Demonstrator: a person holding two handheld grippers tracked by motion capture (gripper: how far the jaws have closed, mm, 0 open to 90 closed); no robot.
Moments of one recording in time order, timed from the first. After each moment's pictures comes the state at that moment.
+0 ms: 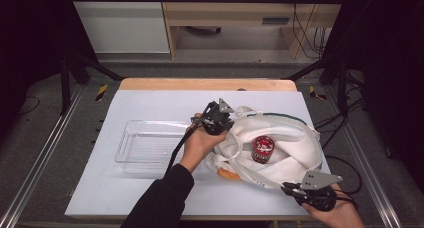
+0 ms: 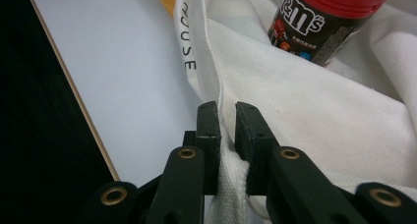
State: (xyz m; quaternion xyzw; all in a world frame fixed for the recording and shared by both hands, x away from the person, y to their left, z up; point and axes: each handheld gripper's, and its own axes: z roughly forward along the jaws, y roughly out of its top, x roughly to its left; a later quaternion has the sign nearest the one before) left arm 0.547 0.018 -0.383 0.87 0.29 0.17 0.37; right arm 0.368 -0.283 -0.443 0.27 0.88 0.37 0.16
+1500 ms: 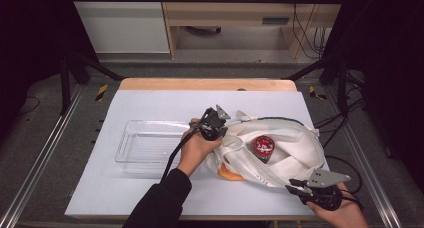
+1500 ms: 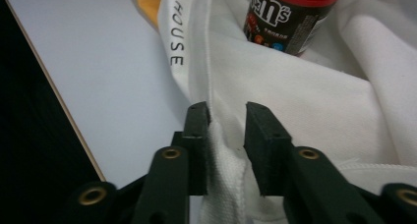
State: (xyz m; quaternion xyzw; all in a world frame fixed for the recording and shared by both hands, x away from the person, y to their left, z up) left arm 0.543 0.024 -0.402 0.88 0.29 0.19 0.33; right arm 0.369 -0.298 -0.443 0.30 0.86 0.37 0.17
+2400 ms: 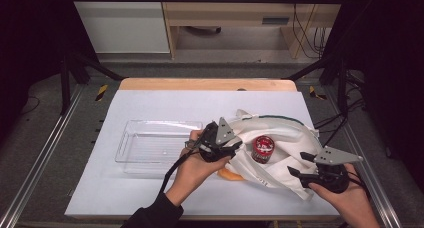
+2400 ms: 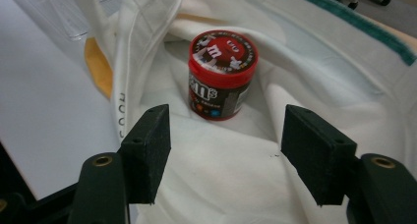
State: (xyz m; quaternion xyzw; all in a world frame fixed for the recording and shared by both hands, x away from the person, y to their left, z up) left arm 0.460 0.022 -0.361 0.85 0.21 0.22 0.42; right arm 0.394 -0.296 -0.390 0.35 0.82 0.40 0.23
